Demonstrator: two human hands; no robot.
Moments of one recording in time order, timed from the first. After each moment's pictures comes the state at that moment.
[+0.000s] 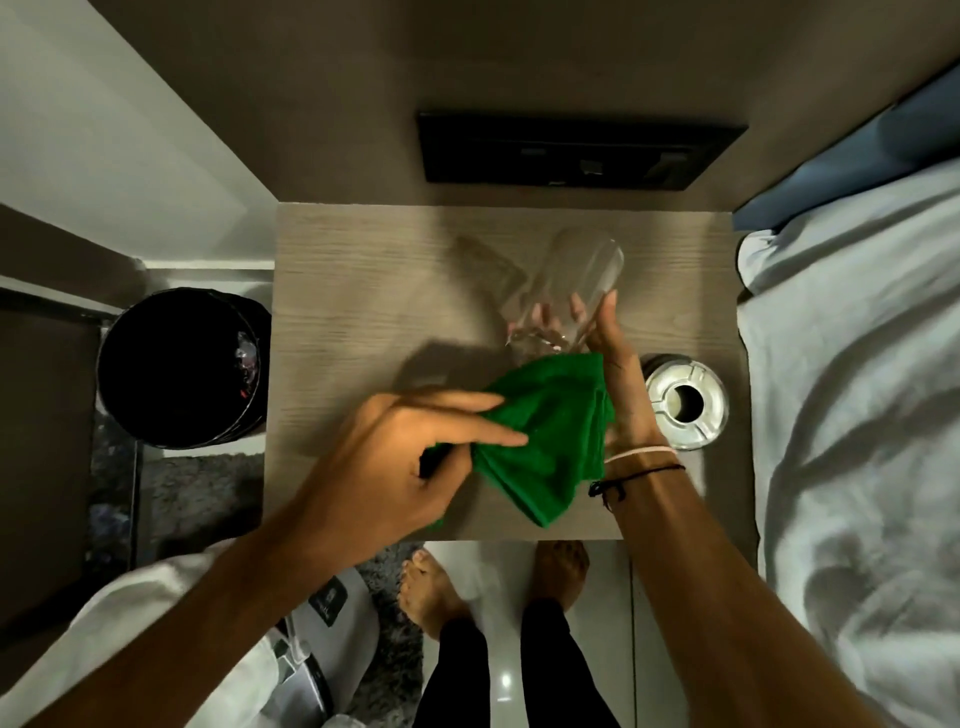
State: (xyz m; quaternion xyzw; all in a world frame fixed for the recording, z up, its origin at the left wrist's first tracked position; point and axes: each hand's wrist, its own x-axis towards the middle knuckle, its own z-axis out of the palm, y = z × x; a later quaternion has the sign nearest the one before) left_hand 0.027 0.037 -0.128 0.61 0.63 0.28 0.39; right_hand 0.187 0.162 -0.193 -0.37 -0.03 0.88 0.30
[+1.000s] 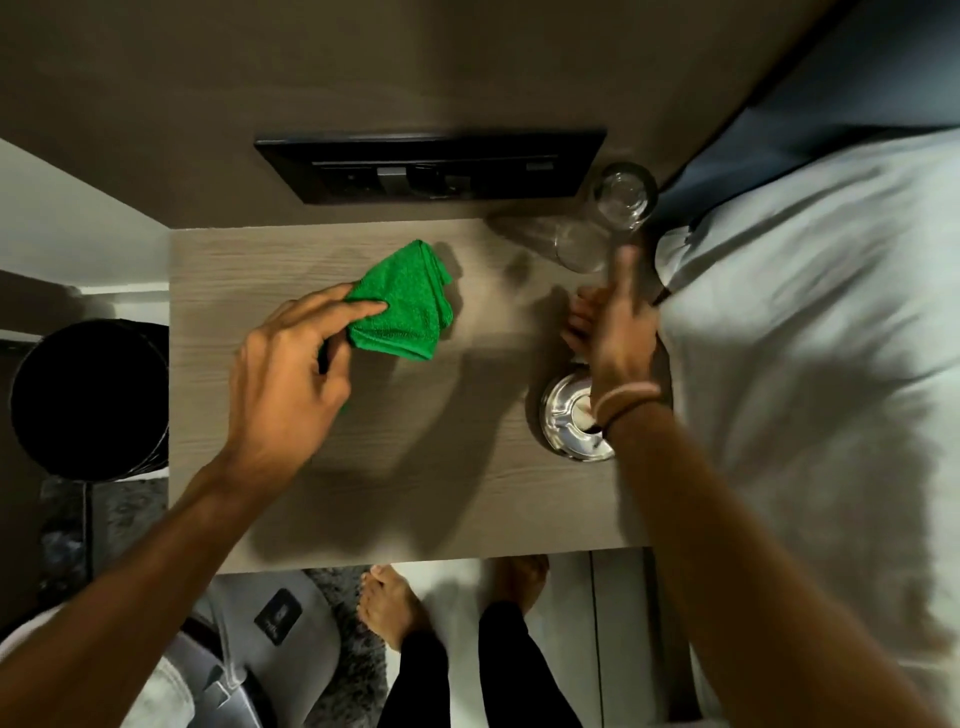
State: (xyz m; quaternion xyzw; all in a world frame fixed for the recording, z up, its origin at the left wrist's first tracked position) left_hand 0.047 0.116 -0.171 0.54 0.79 0.22 0.20; right_hand 0.274 0.259 -0.217 -0.70 -0.23 0.60 0.31
